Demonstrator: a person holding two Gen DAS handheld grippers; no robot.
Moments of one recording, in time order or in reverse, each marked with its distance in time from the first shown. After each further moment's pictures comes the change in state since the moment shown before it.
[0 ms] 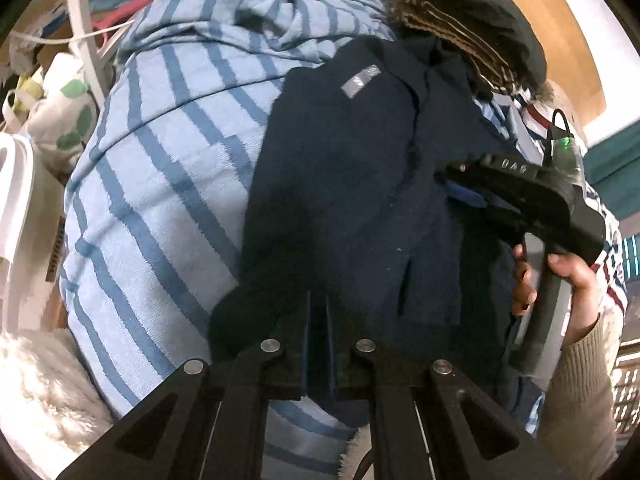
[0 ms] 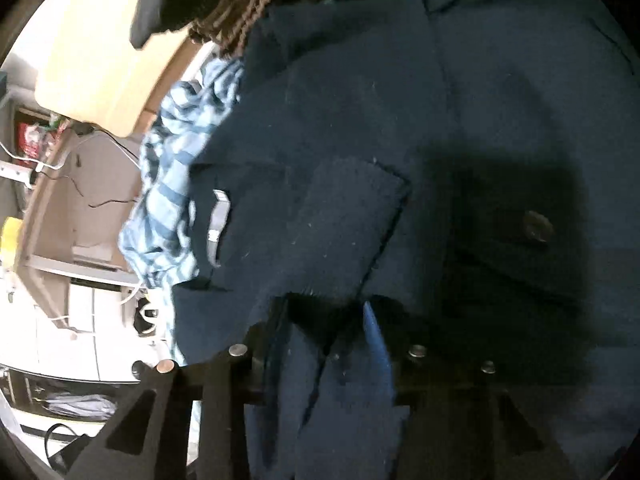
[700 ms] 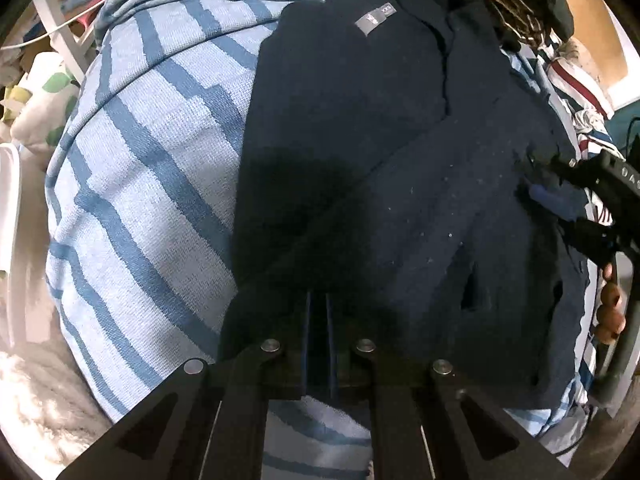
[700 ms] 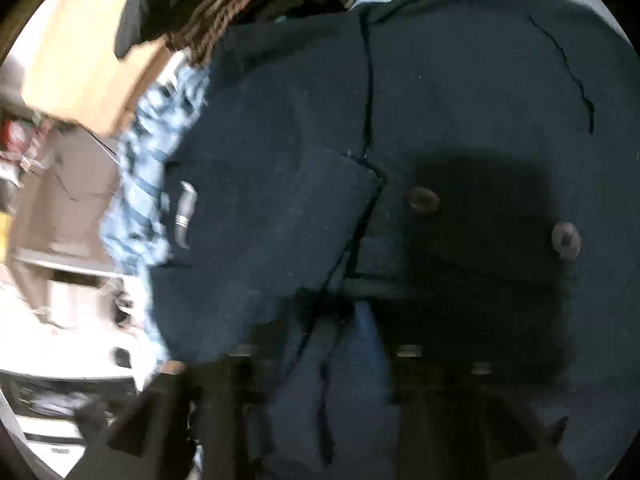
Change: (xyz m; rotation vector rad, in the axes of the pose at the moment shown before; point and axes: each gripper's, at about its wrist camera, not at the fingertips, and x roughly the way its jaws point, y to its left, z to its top) left arm 0.039 -0.008 0.002 0.074 0.146 0.098; right arm -0.050 -0.036 -0.020 0.081 -0.016 -0.012
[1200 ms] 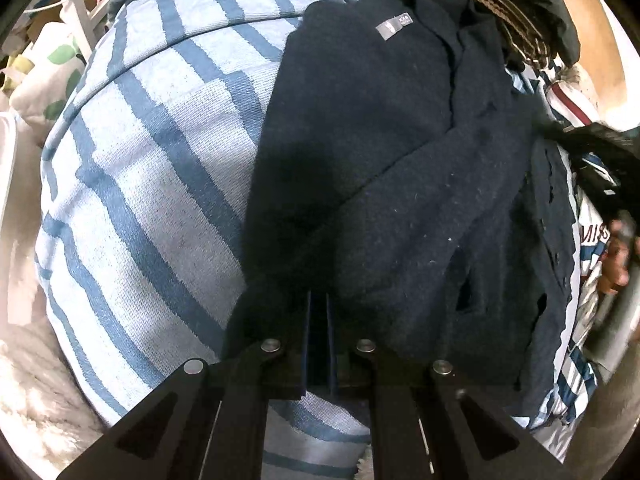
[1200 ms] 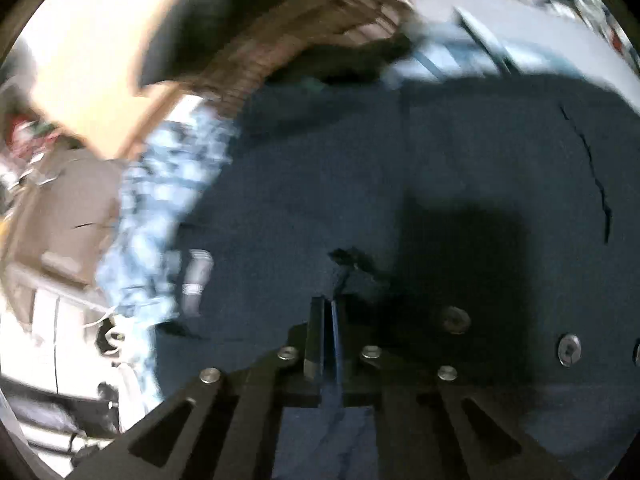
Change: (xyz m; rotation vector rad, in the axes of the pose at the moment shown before) left arm -0.006 0.017 -0.007 -0.076 -0.014 -0.077; right arm -0.008 0.055 0.031 -0.175 -0.197 -0.058
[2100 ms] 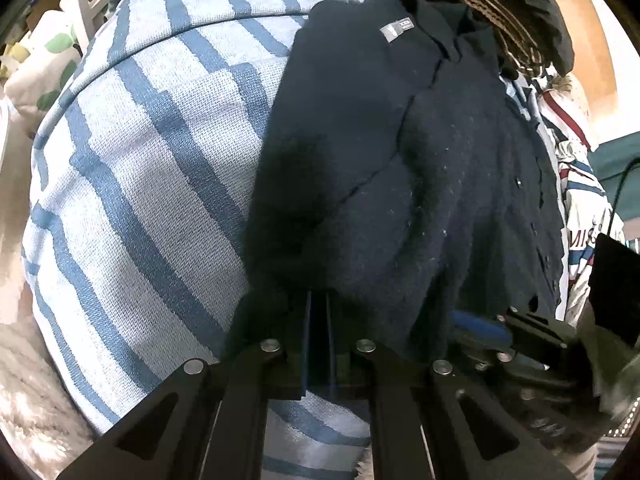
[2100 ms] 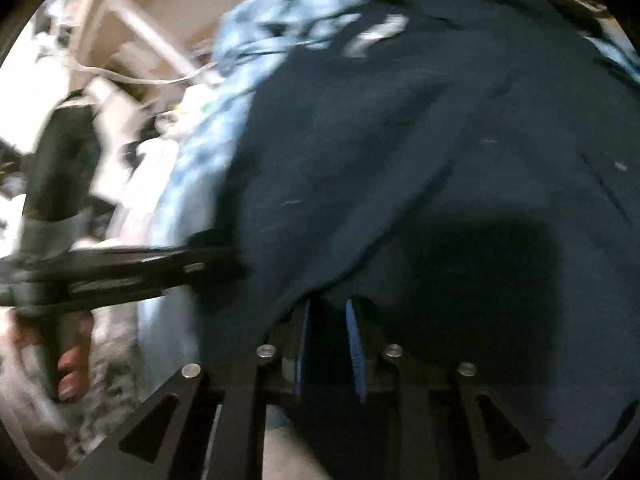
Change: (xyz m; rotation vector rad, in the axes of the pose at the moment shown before) left arm -0.011 0.015 -0.012 -0.014 -0.020 -0.064; right arm 0.021 0.062 -0.148 -0.470 0.434 0.198
